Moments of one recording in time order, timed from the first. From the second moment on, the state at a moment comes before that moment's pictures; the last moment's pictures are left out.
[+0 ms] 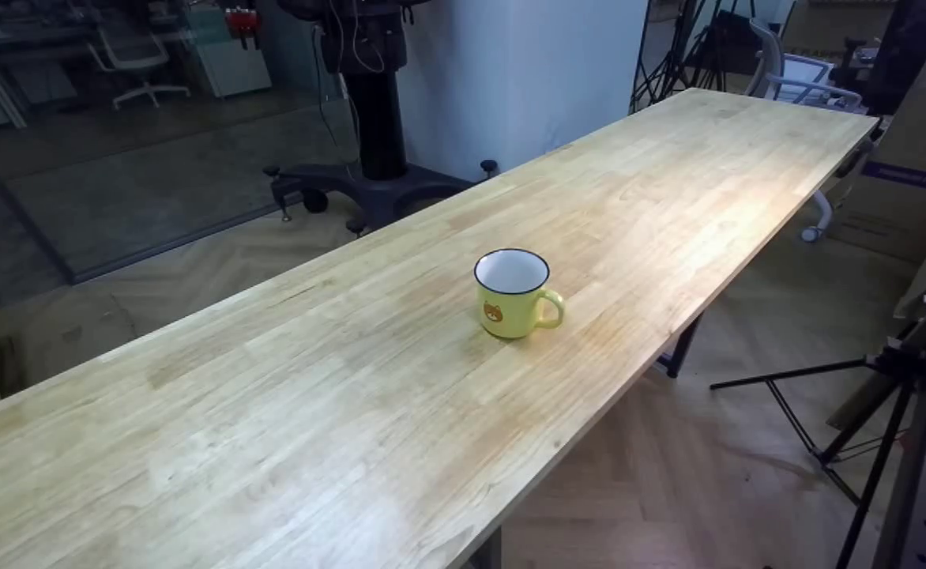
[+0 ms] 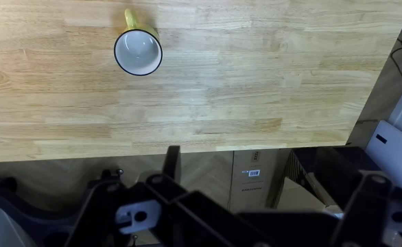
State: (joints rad) arm 0.08 -0.40 0.10 -2.28 0.14 2.19 0.12
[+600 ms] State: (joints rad) arm 0.06 -0.38 0.10 -2.29 0.09 2.23 0.12
